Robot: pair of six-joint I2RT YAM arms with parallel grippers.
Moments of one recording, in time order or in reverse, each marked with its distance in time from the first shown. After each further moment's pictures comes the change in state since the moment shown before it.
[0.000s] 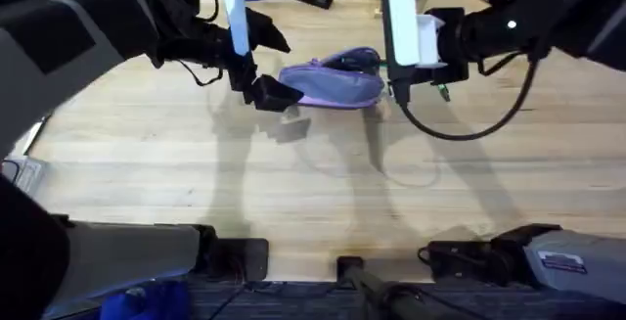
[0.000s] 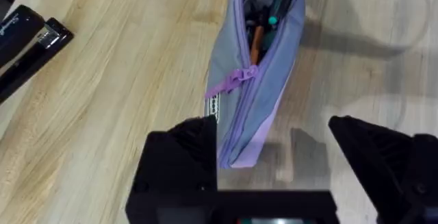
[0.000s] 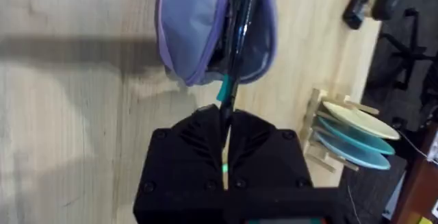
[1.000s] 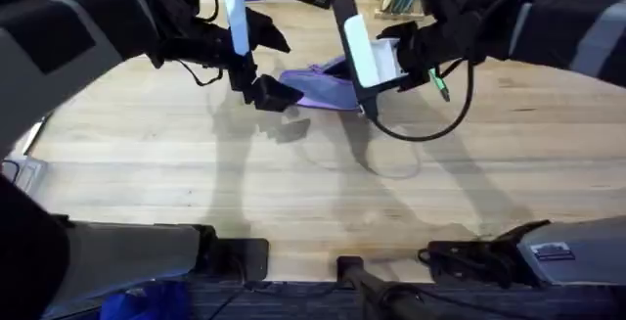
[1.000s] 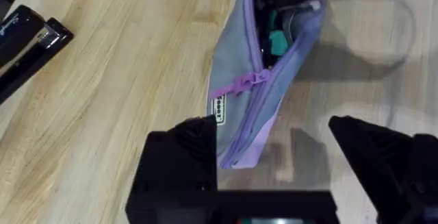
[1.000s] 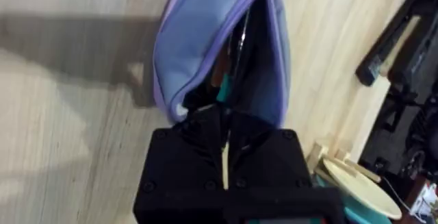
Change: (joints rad) left arm 0.000 0.000 0.000 0.000 0.000 0.000; right arm 0.092 0.185 0.002 0.150 -0.001 -0.072
